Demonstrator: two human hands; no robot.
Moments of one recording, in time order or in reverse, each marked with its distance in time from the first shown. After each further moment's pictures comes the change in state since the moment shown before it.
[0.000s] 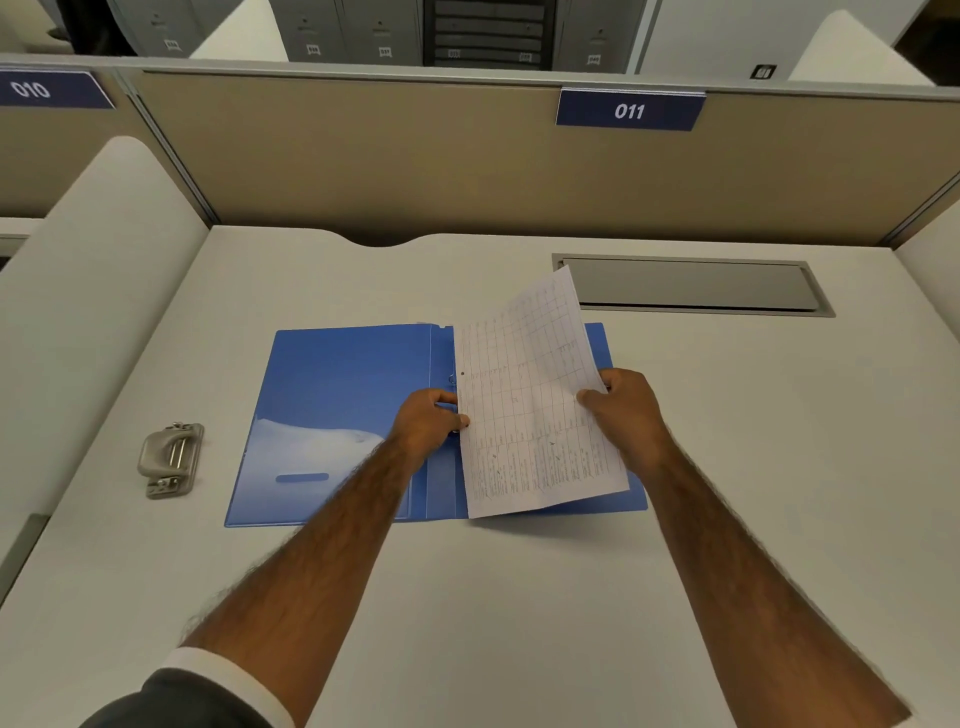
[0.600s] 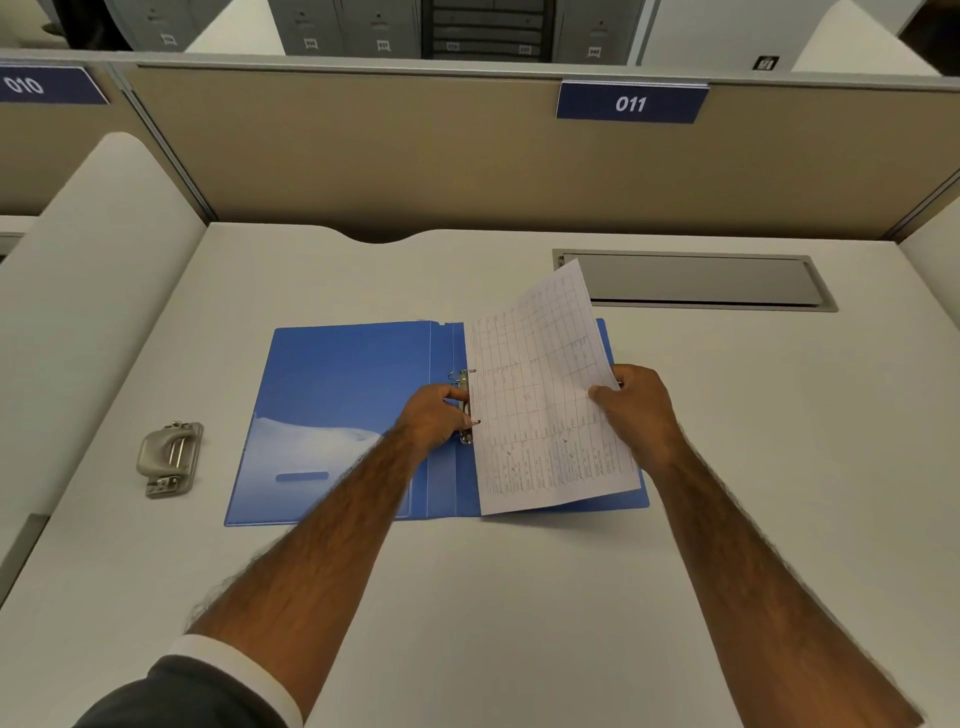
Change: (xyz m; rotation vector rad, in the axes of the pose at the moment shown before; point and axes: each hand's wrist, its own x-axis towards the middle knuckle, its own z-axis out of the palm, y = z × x) left_hand 0.013 0.003 0.006 0.093 -0.042 -0.015; right_hand 0.002 0.005 -0.008 -0.036 0.041 -0.018
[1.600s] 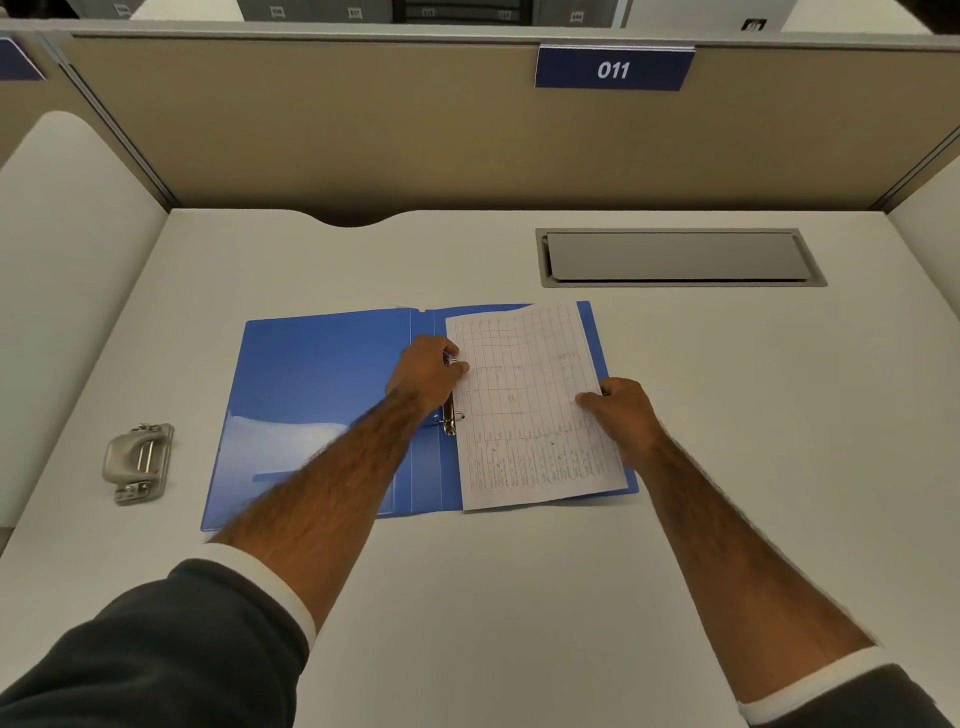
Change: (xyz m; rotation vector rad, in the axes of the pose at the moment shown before) left_hand 0.044 0.017 0.005 0.341 0.136 0.244; right_hand 0.020 0.043 0.010 0.098 -0.051 0.212
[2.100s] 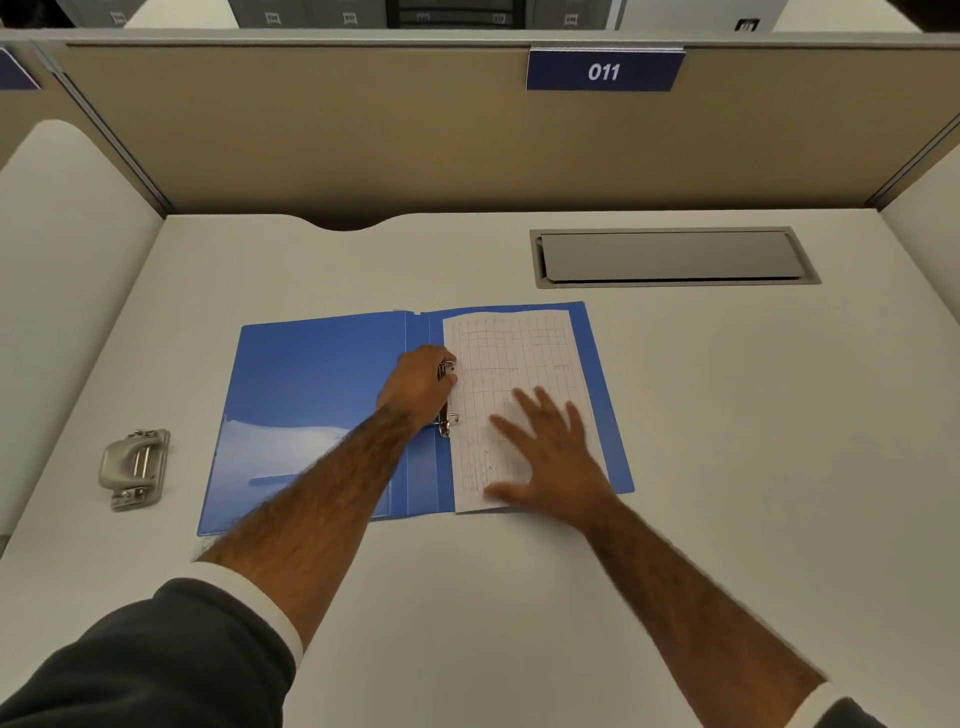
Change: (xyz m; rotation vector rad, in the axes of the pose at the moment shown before) left_hand -0.012 -0.013 0.003 0.061 -0.006 0.081; right_hand -0.037 0.043 0.057 -0.940 -0.146 -0.759
